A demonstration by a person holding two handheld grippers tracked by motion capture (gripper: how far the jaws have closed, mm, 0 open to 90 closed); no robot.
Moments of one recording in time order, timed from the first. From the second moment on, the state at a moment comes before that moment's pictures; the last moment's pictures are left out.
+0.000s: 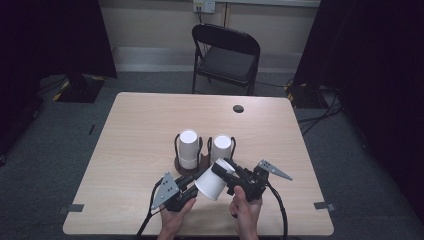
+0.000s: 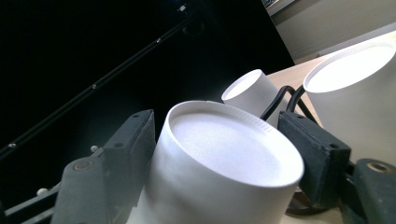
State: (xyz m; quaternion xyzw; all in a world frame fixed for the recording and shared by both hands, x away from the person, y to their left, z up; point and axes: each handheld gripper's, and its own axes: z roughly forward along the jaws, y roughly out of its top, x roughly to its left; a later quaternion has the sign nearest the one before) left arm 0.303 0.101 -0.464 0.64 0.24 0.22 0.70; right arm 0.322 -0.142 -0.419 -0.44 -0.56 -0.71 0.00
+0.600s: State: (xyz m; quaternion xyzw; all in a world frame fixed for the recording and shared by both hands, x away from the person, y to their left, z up) left arm 0.308 0.118 -0.460 0.69 0.24 0.19 0.66; right arm 0.319 -0.149 -0.420 -0.42 -0.59 -0.69 -0.06
